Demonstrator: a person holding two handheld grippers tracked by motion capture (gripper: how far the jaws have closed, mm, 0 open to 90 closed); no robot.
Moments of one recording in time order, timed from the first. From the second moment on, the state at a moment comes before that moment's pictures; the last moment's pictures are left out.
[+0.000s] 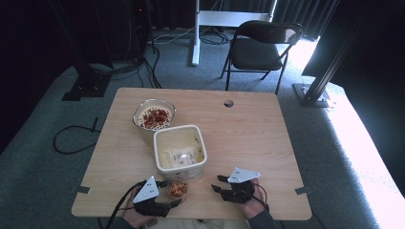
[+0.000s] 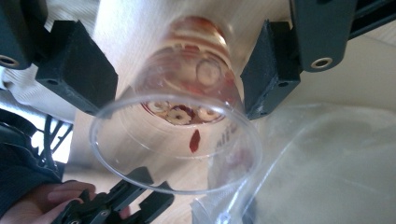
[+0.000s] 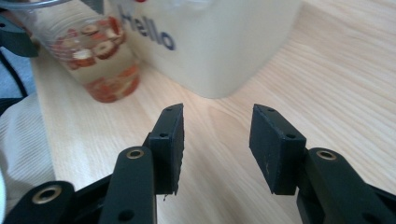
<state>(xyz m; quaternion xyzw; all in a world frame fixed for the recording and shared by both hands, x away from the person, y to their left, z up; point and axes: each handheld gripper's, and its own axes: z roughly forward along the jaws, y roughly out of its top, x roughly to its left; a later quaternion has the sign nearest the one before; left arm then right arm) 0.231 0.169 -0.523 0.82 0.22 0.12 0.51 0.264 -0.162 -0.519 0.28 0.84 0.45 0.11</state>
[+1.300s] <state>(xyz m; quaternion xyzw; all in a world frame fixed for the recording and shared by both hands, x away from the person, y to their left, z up) 0.210 0.232 -0.503 0.78 0.31 0.21 0.51 0.277 -0.201 -0.524 0.34 0.82 0.45 0.14</state>
